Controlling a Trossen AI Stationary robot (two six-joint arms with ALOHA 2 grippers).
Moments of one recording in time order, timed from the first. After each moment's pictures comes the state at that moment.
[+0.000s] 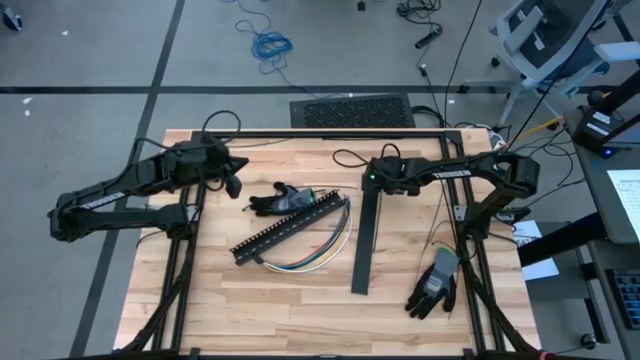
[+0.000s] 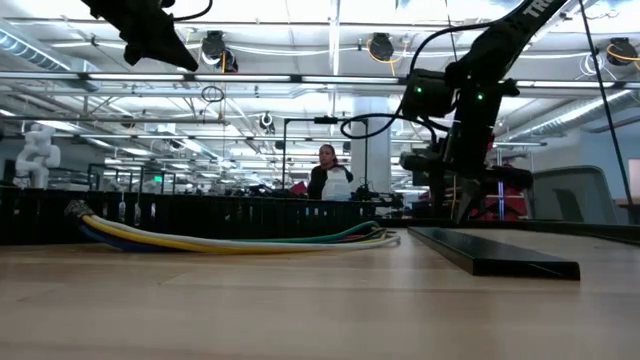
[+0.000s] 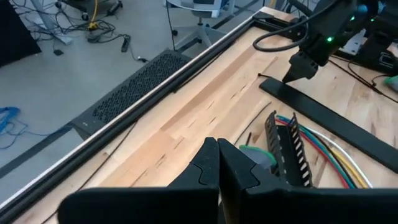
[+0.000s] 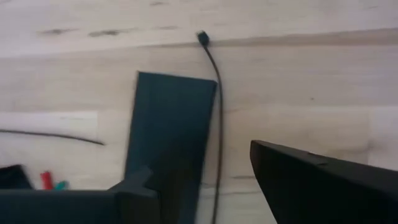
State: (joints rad) left arm 0.37 0.68 0.81 -0.62 -0.18 -0.16; right arm -0.36 1.59 0.83 -0.52 0.26 1.24
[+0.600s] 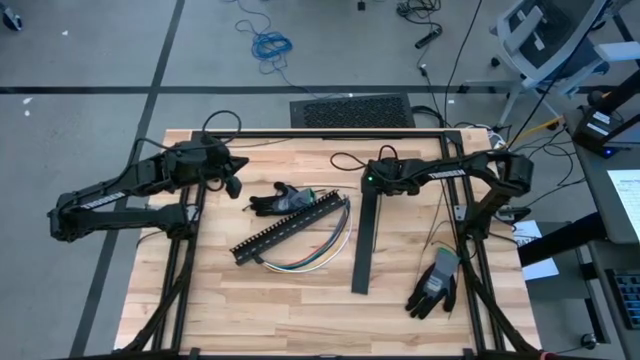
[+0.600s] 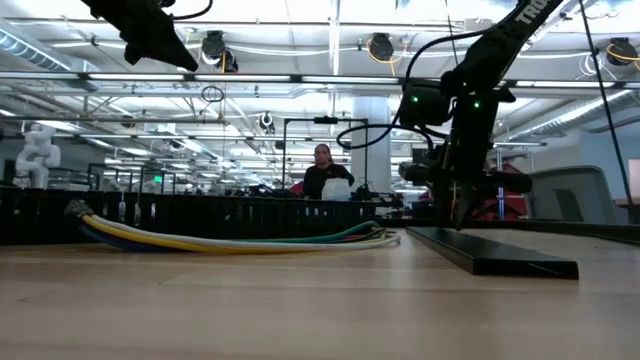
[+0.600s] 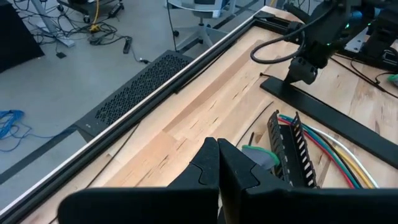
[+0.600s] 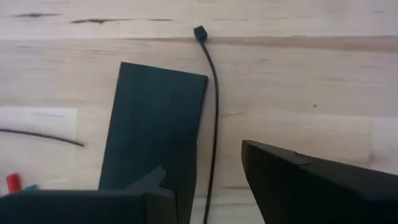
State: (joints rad) left arm 0.37 0.68 0.81 -0.62 -0.19 -0.15; right arm -0.37 1.66 0.83 -0.51 0.27 1.19
